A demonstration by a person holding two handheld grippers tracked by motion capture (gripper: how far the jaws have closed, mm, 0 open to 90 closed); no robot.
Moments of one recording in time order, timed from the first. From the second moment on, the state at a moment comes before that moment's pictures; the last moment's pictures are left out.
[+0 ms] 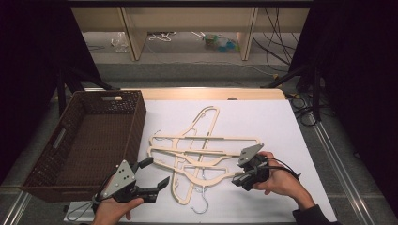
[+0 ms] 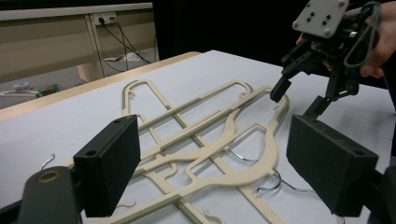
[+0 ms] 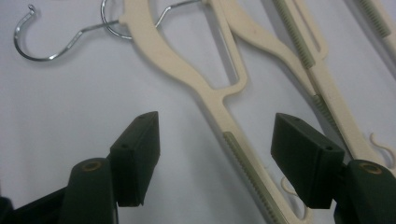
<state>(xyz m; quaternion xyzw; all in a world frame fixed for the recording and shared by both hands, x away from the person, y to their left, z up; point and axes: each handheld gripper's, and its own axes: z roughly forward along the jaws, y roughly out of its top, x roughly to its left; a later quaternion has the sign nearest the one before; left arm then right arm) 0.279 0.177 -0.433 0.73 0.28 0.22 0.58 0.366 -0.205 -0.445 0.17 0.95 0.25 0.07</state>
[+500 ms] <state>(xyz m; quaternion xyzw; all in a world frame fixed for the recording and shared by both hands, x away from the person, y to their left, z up) 0.279 0.177 -0.433 0.73 0.29 0.22 0.58 0.392 -0.188 -0.457 0.13 0.97 0.21 0.02</state>
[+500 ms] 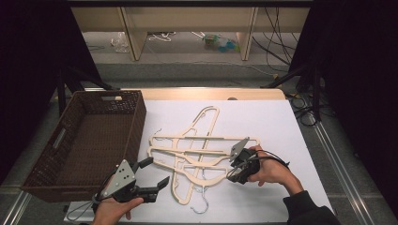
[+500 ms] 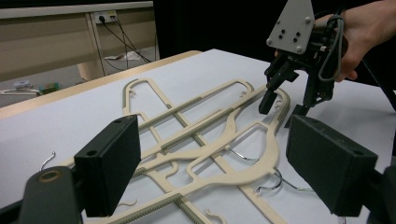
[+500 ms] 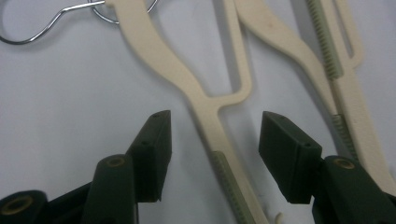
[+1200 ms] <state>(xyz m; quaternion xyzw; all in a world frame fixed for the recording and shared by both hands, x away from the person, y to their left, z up) 0.280 0.176 -0.434 0.73 0.29 0.22 0.58 0.391 -0.179 -0.458 0.01 0.99 0.14 0.01</state>
